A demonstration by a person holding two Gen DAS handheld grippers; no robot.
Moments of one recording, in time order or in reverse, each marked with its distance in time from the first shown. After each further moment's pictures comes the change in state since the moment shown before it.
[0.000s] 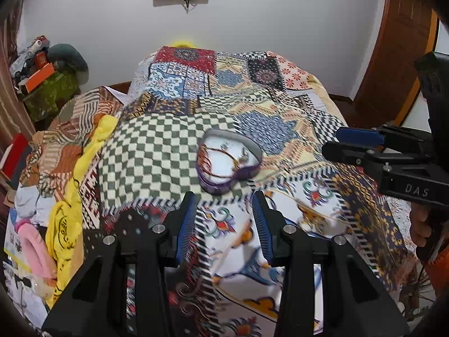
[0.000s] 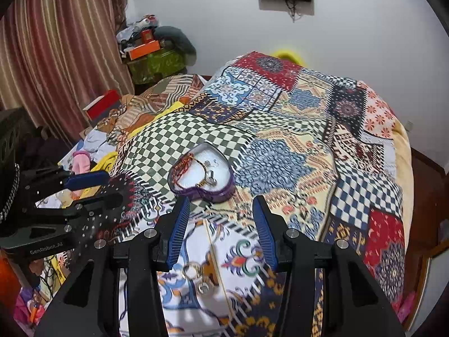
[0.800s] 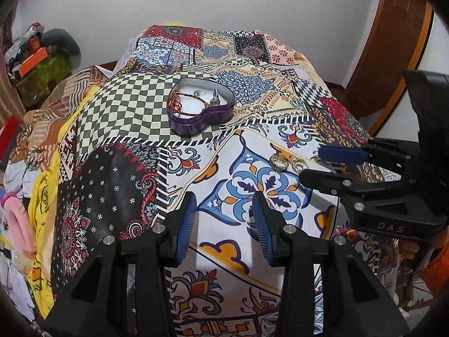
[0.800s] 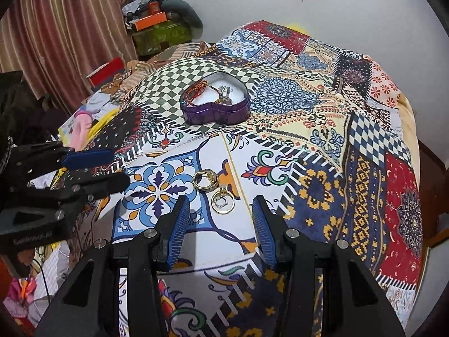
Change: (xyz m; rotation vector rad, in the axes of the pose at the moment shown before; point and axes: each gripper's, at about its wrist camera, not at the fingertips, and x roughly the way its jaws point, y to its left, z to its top) left arm 0.008 -0.032 -0.065 0.001 0.056 -0.033; right arm 0.016 0.020 -0.081 -0.042 0.110 0.005
